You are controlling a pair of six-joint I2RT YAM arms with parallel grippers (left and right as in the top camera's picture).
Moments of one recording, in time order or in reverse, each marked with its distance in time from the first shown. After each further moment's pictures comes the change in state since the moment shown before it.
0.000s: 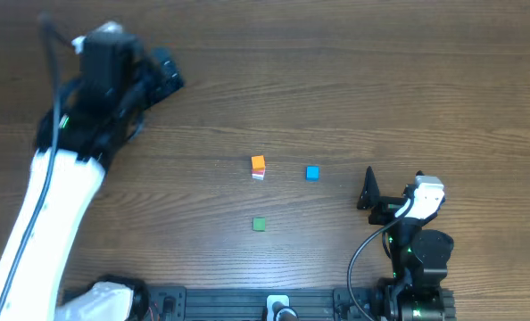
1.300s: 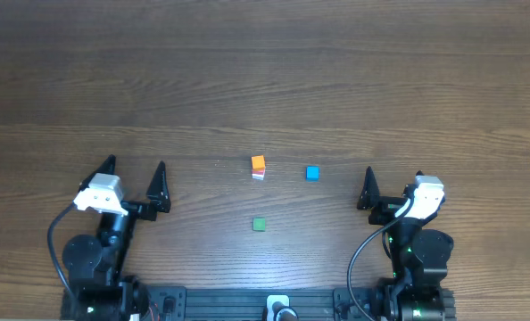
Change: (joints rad) left arm 0.259 -1.278 -1.214 0.644 0.354 0.483; right arm 0.000 0.003 0.000 0.000 0.000 0.000
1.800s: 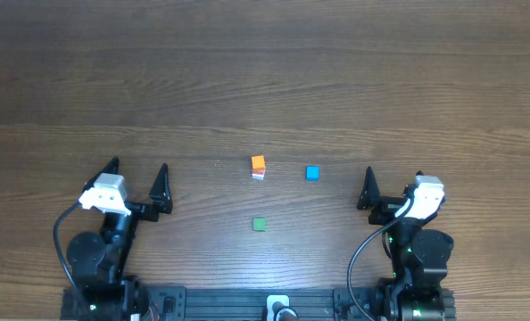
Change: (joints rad) left arm 0.000 -0.001 -0.033 -0.008 0.000 0.009; right arm 0.000 0.000 0.000 0.000 0.000 0.000
